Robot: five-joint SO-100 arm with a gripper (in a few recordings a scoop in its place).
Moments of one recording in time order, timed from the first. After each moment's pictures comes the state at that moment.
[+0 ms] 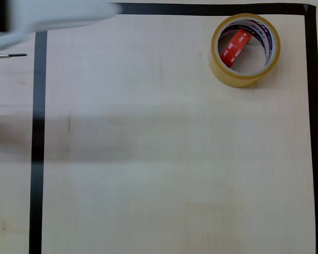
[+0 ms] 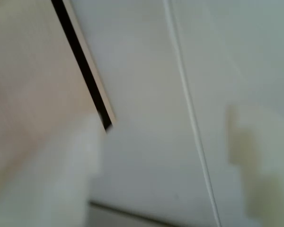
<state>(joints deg) -12.2 81.2 5.3 102.7 18.6</state>
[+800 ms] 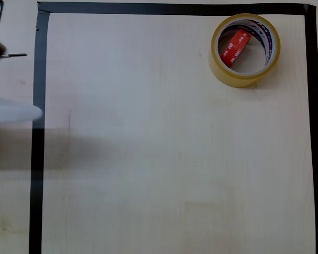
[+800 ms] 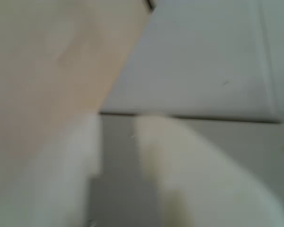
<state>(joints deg) 0.4 174.6 138.6 60.7 18.4</state>
